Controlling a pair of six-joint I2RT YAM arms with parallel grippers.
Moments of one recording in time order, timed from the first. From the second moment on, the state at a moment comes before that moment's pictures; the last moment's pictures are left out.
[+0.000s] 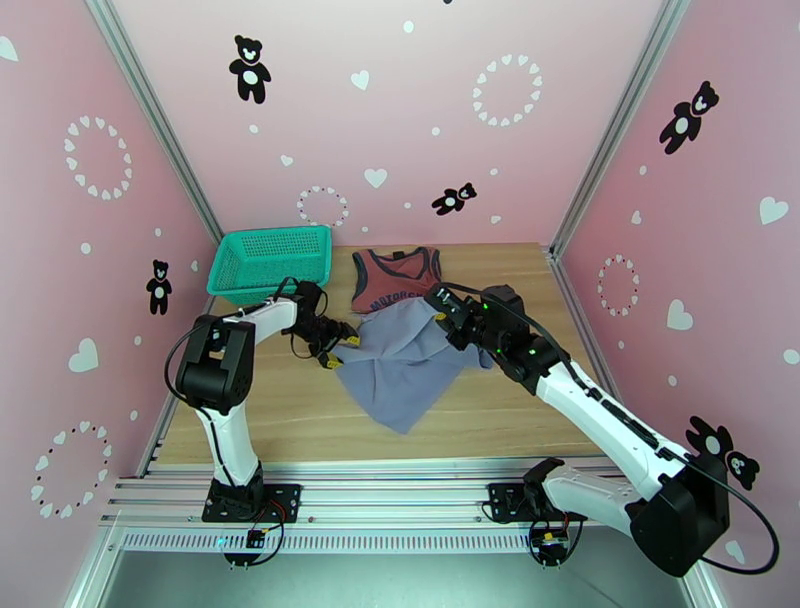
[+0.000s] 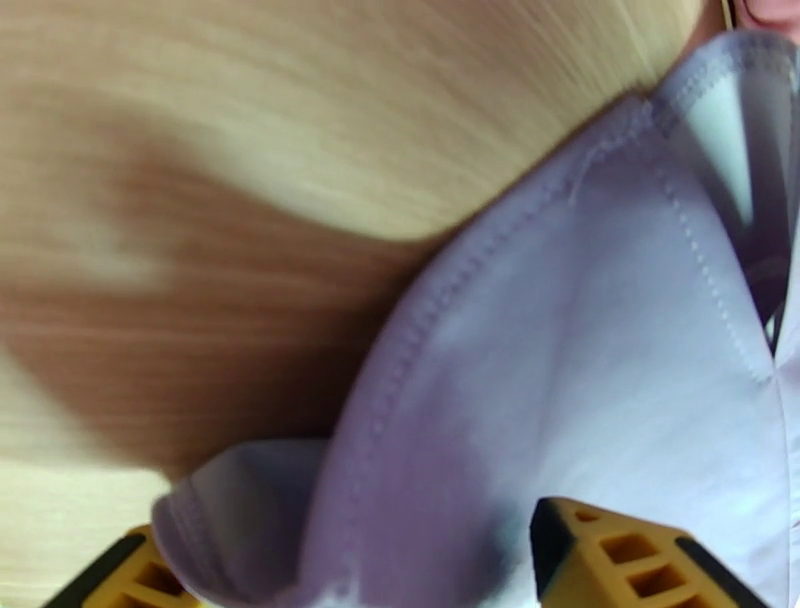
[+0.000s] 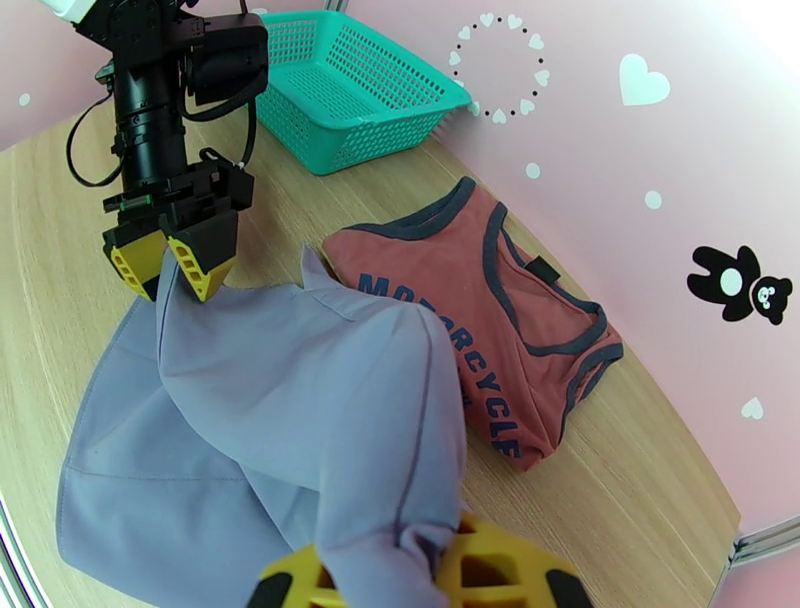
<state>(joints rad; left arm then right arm) -0.20 1.95 1.27 -0.77 0.69 -0.83 0.50 1.15 0.92 -0.24 -0.17 -0.49</state>
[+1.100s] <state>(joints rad) -0.11 1.35 1.67 -1.02 0.46 -0.79 0.50 0.91 1.26 -0.64 -0.16 -0.11</state>
